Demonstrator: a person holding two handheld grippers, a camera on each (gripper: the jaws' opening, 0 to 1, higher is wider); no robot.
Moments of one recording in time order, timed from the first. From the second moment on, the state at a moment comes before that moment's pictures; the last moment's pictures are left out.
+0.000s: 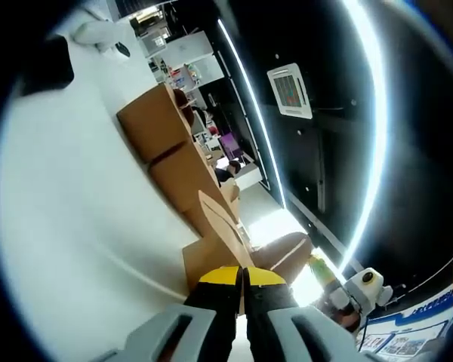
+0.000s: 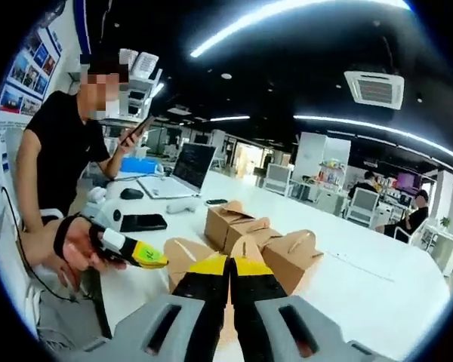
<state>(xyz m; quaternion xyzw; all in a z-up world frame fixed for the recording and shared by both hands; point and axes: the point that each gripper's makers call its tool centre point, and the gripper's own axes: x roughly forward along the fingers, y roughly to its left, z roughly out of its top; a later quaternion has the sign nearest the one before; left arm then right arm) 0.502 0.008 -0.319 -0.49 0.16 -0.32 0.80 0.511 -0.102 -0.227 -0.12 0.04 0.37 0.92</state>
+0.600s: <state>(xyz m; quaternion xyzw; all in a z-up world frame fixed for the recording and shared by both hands) 0.503 0.007 -0.318 -0.49 0.16 -0.32 0.80 0.515 -0.129 -0.224 -0.01 0.05 0.36 0.93</state>
